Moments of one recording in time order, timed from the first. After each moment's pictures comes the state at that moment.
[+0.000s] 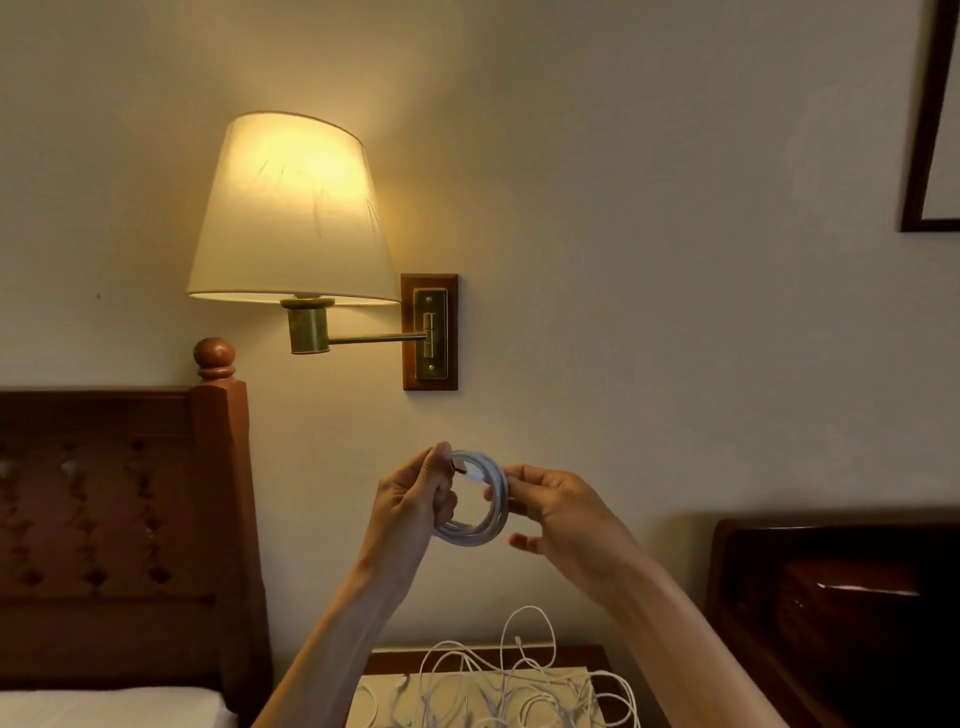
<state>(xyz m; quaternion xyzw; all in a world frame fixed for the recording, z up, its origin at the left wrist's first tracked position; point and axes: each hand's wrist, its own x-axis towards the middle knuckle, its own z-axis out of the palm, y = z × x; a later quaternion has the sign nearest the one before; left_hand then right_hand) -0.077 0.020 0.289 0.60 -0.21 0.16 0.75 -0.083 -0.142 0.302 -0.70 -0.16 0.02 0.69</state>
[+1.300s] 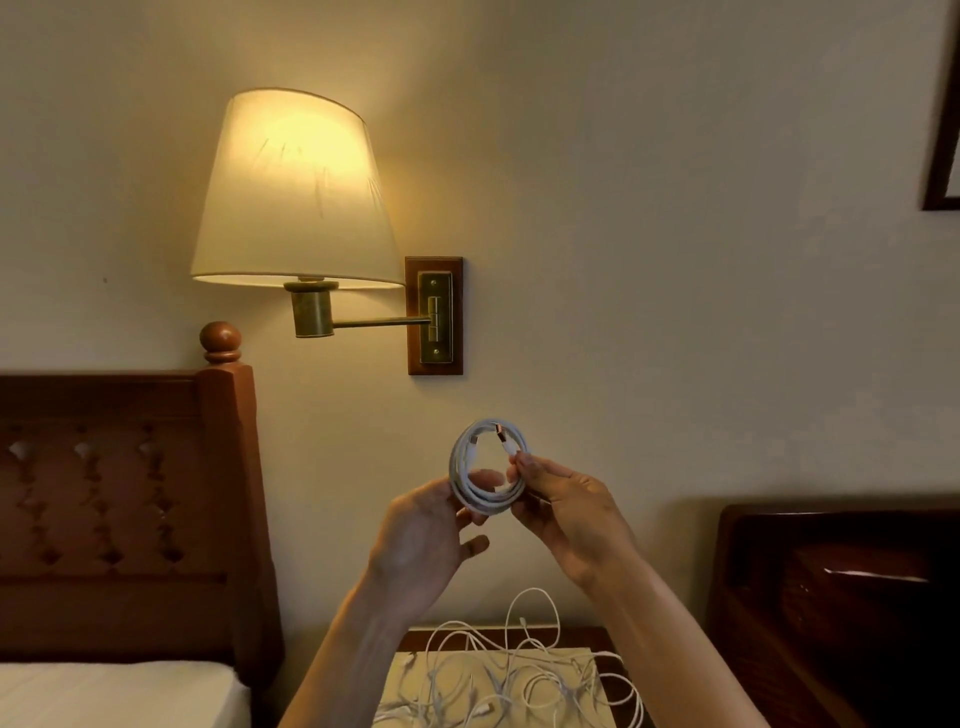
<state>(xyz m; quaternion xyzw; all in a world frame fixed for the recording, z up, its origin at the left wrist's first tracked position) -0.086 0.011 0.269 0.53 -0.14 -0.03 0.83 -0.079 -0.137 0.286 -0.52 -0.07 0.01 0.85</state>
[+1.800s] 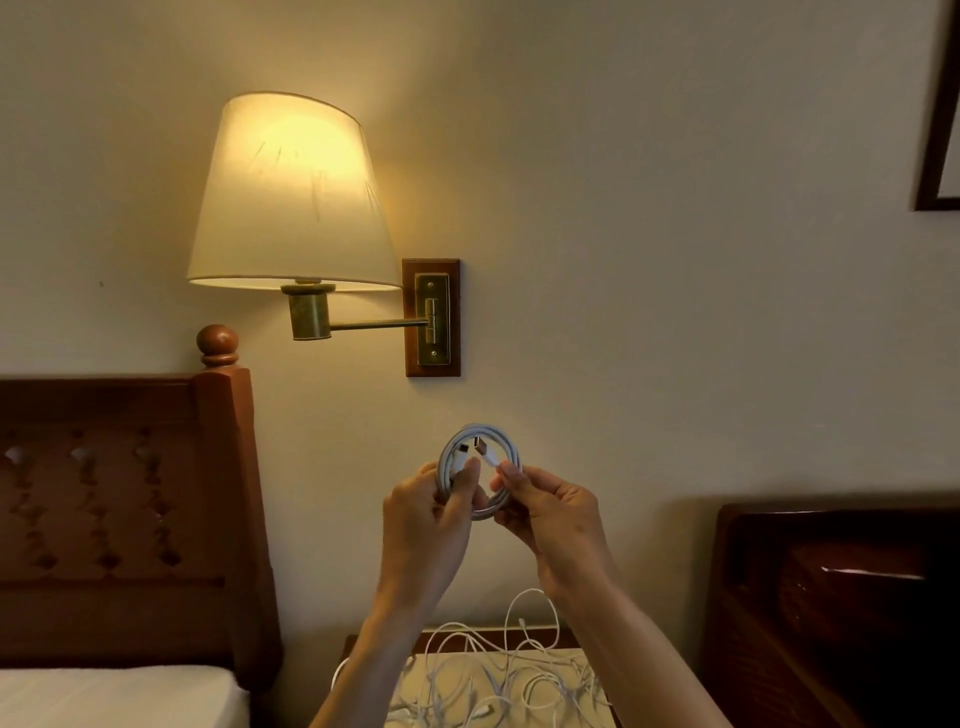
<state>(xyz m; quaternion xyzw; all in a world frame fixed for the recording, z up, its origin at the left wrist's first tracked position) -0.094 -0.002 0.273 0.76 -0.11 0.33 0.55 -0.088 -0.118 0.277 -0.55 -0.05 -0.07 0.83</state>
